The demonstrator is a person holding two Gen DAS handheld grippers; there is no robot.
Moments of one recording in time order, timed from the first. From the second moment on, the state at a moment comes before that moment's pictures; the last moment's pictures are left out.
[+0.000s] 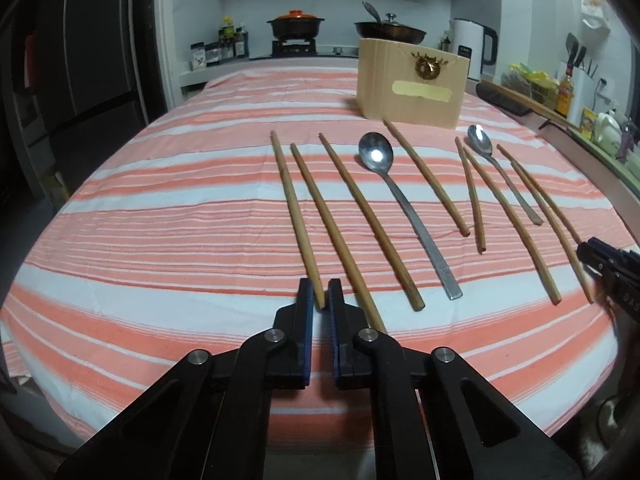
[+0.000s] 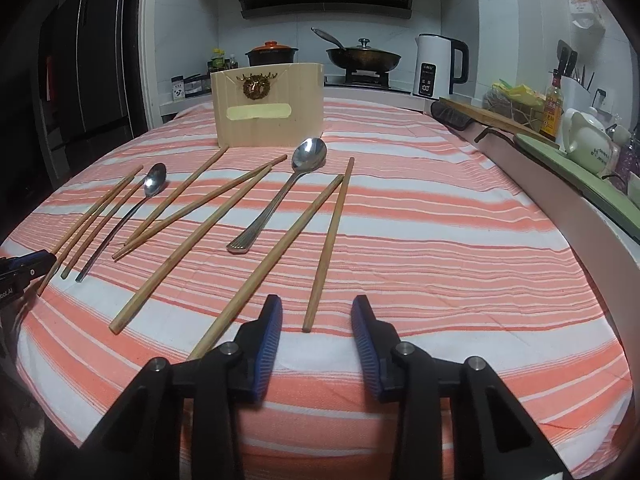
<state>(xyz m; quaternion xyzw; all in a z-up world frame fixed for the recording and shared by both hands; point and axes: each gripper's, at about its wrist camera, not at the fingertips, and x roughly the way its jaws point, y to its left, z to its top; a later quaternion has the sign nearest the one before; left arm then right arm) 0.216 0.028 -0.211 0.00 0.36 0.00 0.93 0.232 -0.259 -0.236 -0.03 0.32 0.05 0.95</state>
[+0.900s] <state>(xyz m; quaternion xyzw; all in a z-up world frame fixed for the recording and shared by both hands) 0.199 0.050 -0.120 -0.03 0.27 -0.02 0.96 0.220 -0.277 -0.148 -0.01 0.23 0.05 0.97</state>
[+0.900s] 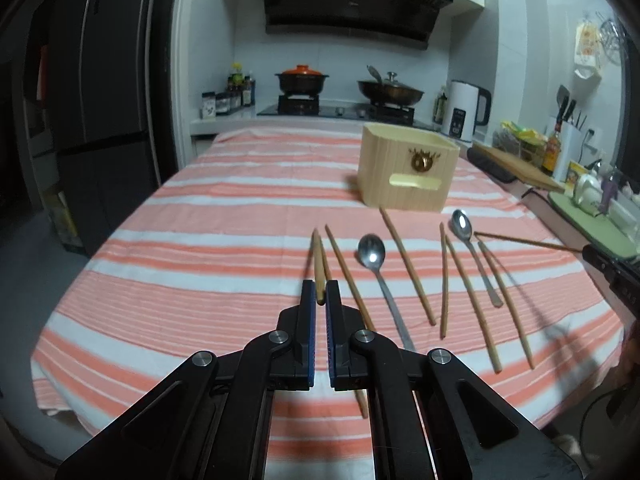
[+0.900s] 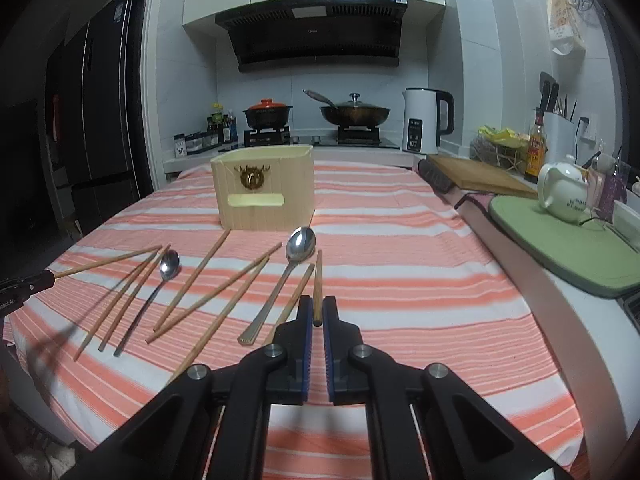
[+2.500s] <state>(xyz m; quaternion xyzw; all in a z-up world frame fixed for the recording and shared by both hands) 0.331 0.004 0.104 -0.05 0.16 -0.13 0.98 0.333 -0.258 0.061 0.02 0.10 0.15 0.98</state>
